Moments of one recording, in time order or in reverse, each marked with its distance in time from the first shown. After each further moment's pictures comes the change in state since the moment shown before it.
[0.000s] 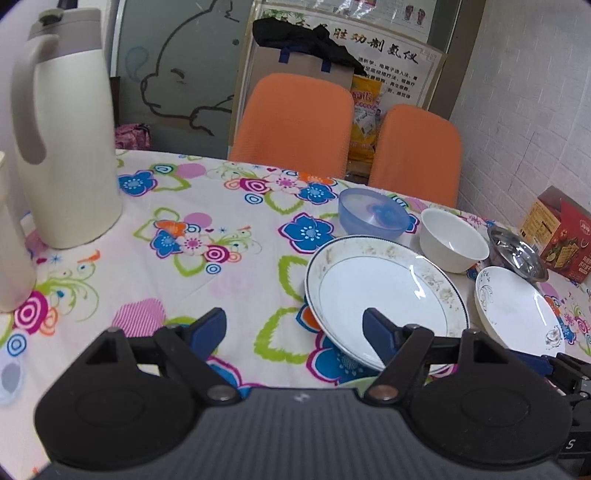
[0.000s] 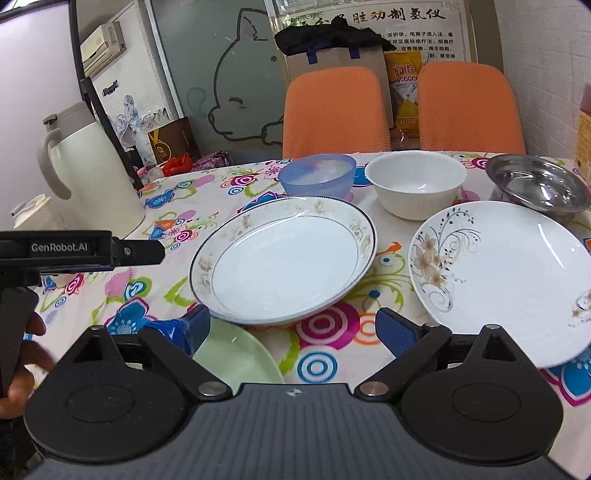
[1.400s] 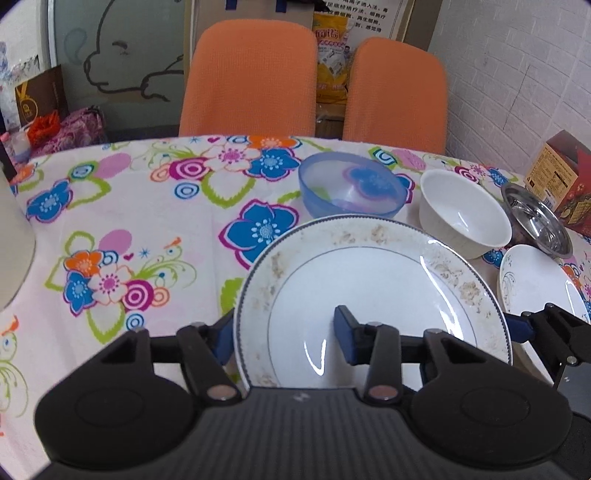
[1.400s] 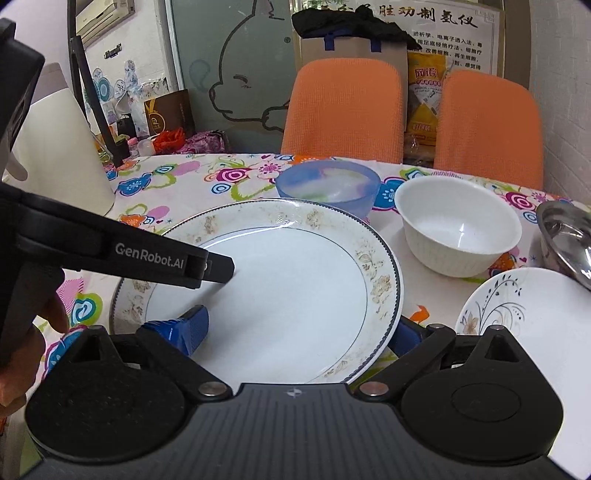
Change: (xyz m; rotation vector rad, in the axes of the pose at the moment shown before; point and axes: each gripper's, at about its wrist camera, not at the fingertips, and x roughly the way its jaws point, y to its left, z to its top) left arm 0.092 -0.033 0.049 0.135 0.175 -0.038; right arm 0.059 0.011 0.038 -0.132 0.039 -0.048
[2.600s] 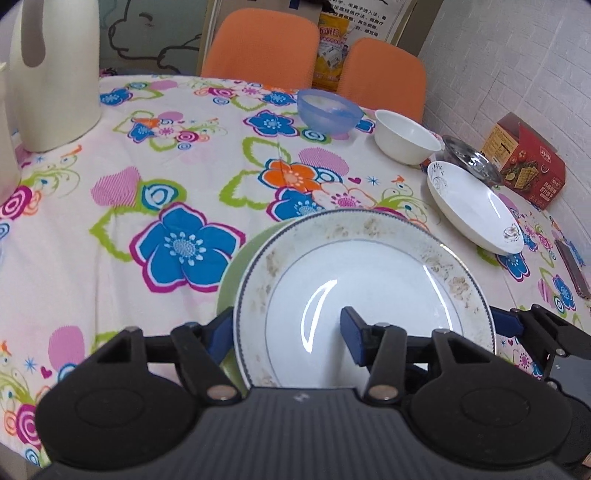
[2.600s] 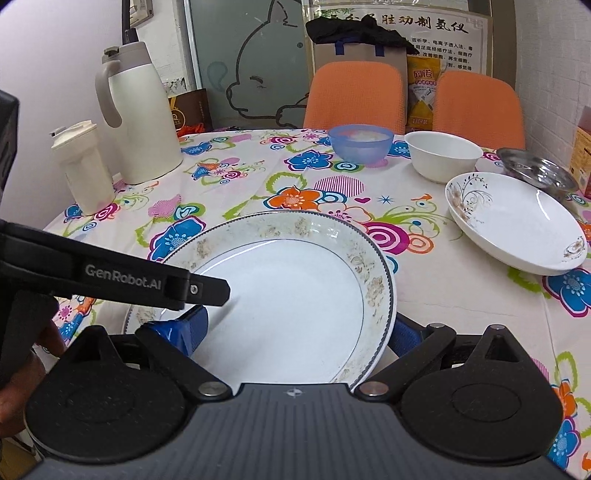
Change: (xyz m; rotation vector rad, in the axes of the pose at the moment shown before) left arm -0.113 0.002 -0.156 -0.098 -0.012 -0.079; right arm -0.107 0.062 -0.104 0.020 -0.008 0.003
